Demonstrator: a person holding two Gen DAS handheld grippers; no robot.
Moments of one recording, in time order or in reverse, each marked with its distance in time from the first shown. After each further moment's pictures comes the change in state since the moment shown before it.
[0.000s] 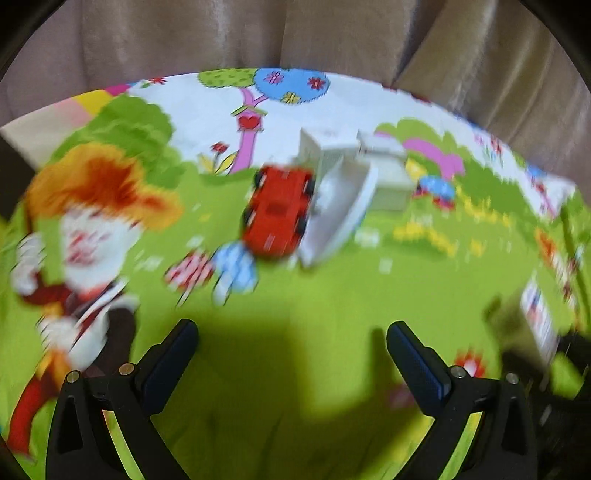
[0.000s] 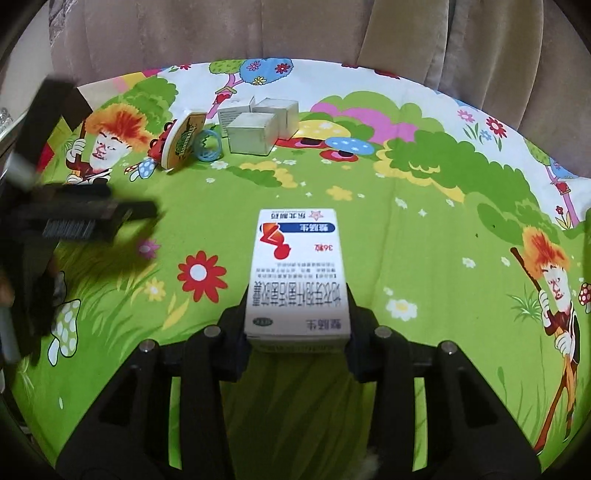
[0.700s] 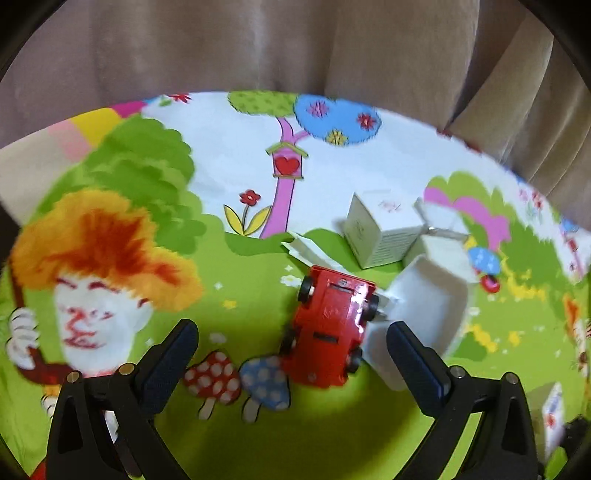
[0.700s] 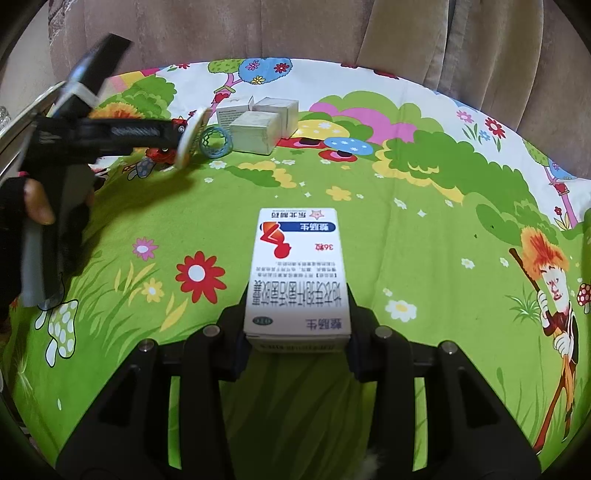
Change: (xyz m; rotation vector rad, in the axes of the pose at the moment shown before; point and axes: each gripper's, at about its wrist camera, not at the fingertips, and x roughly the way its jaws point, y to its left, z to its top) left arm 0.030 0.017 0.046 -0.077 -0.052 0.112; right arm 0.002 0.002 -0.003 -0.005 -0.001 -0.007
